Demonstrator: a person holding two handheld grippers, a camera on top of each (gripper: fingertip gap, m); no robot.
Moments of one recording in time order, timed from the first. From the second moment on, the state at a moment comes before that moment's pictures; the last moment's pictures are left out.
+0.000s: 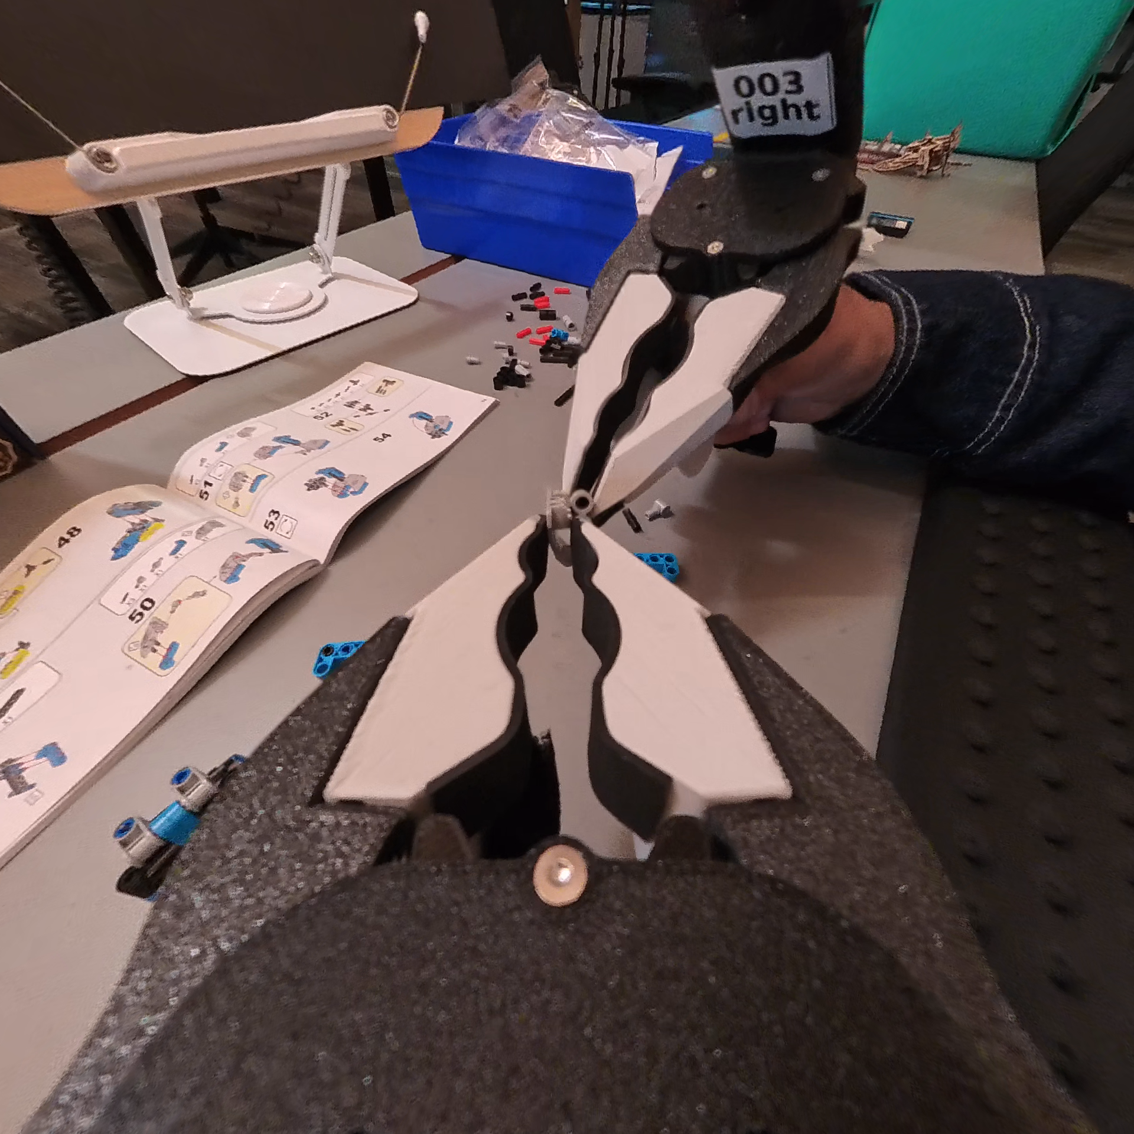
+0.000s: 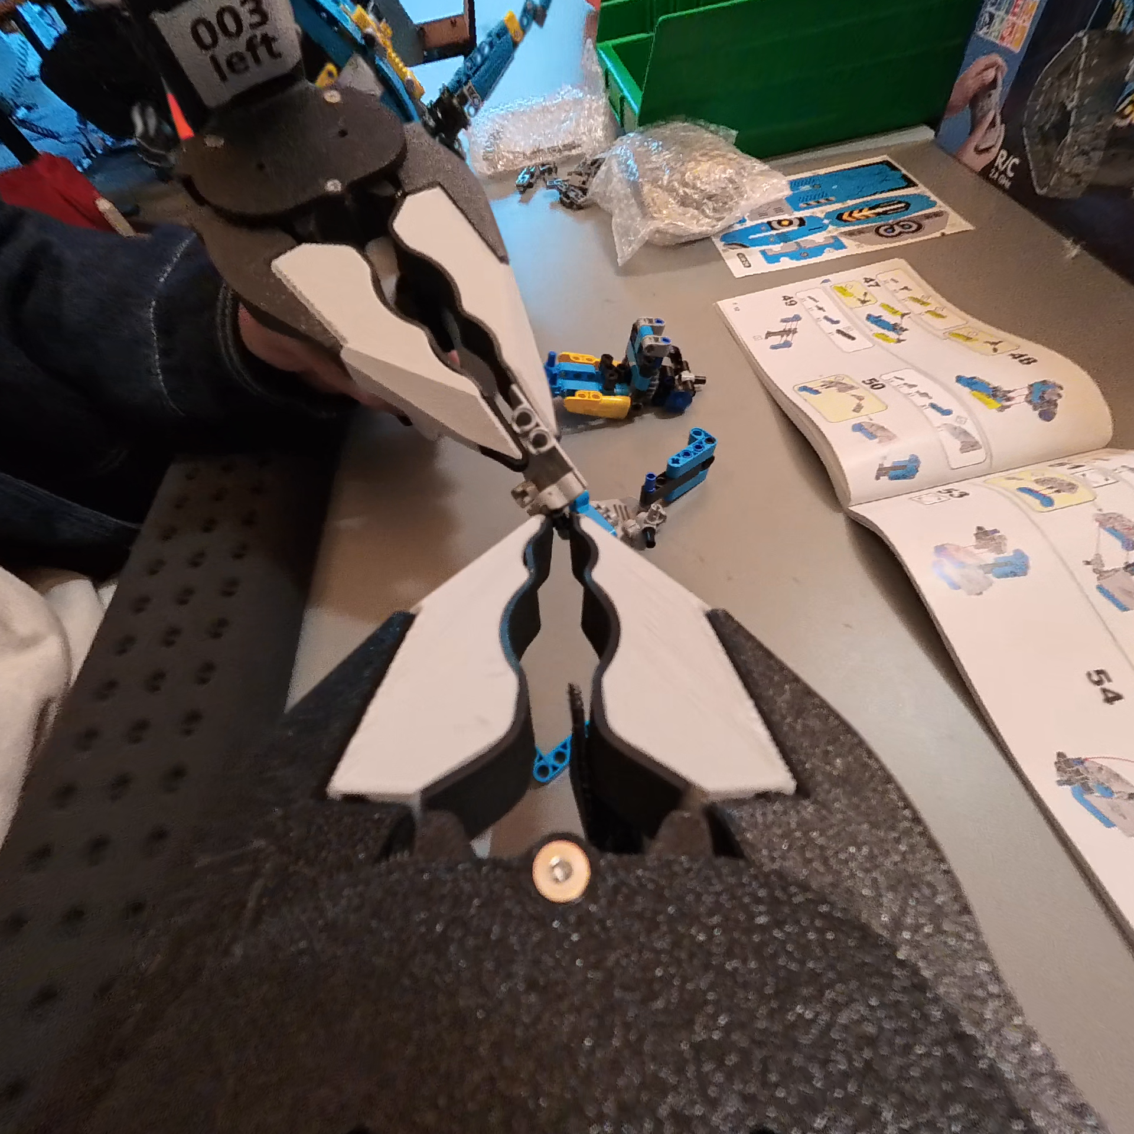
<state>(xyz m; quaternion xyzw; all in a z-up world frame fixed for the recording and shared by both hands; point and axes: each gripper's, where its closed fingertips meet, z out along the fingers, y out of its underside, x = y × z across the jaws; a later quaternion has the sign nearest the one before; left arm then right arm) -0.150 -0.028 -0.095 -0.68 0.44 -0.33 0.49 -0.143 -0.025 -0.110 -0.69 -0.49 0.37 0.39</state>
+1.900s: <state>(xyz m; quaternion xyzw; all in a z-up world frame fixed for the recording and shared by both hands) -0.139 -0.040 -0.106 -0.68 0.47 -0.35 0.45 -0.152 -0.037 -0.087 -0.64 -0.43 0.53 0.35</state>
